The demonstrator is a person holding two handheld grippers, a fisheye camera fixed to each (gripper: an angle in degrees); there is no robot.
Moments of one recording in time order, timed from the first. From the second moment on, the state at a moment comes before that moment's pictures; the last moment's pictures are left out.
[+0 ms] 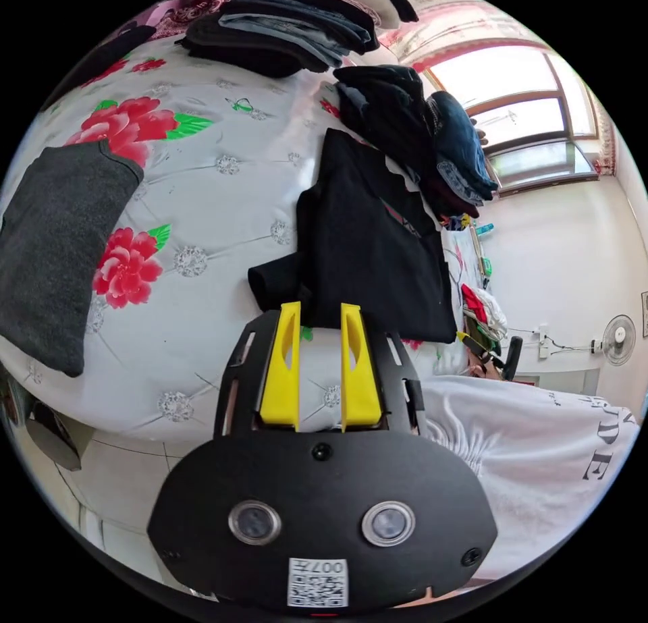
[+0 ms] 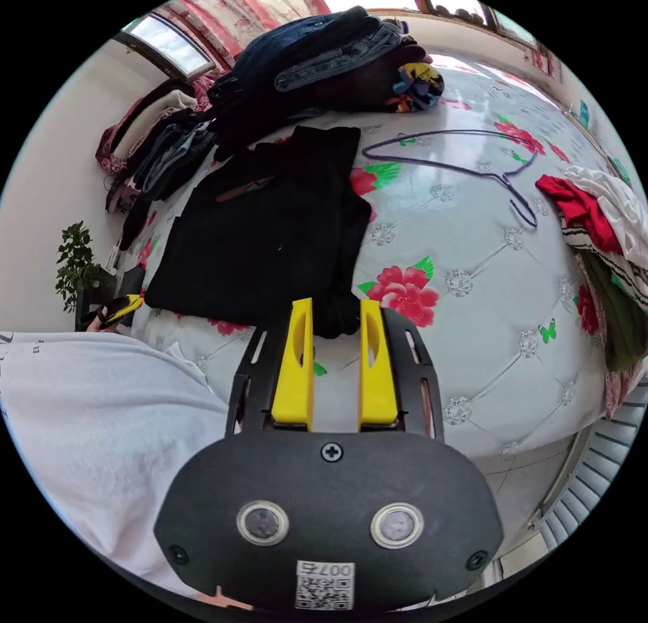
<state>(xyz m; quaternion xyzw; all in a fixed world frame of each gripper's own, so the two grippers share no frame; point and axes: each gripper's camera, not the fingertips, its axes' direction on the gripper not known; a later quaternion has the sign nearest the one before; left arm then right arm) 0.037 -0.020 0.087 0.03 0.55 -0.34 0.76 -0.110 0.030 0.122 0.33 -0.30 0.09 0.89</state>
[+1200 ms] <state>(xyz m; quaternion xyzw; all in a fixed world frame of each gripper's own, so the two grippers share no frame) -0.095 -0.132 0.112 0.16 0.60 -0.41 0.67 0.002 -0.033 0.062 0.42 -0.48 0.13 0.76</state>
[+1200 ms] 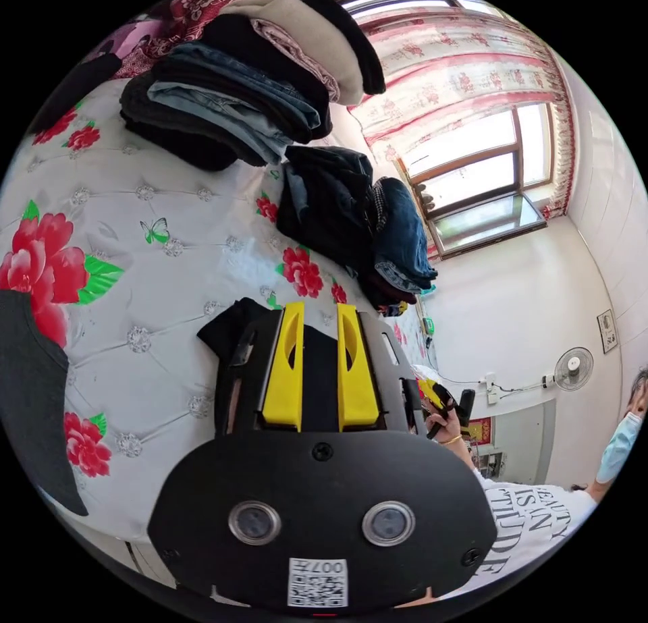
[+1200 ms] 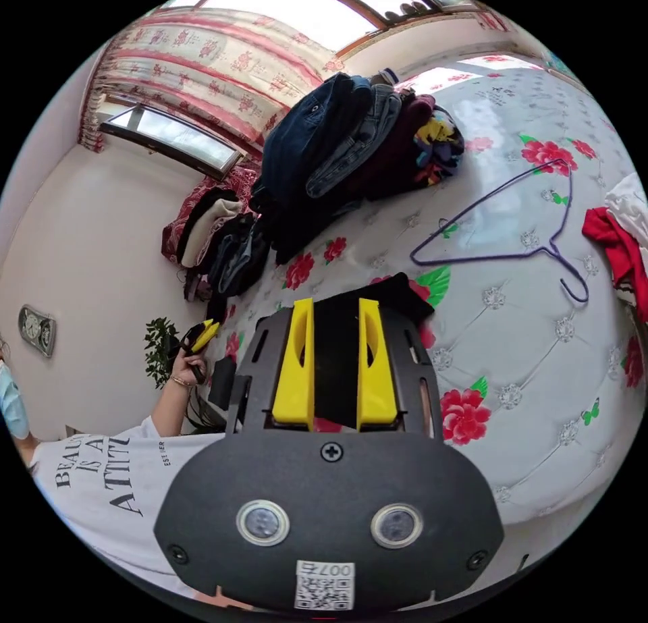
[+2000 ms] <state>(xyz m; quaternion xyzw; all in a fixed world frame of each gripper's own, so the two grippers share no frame) -0.040 0.018 0.212 0.06 0.62 -0.51 0.60 -0.080 -0.049 0.052 0.40 -0.46 0.13 0.78</state>
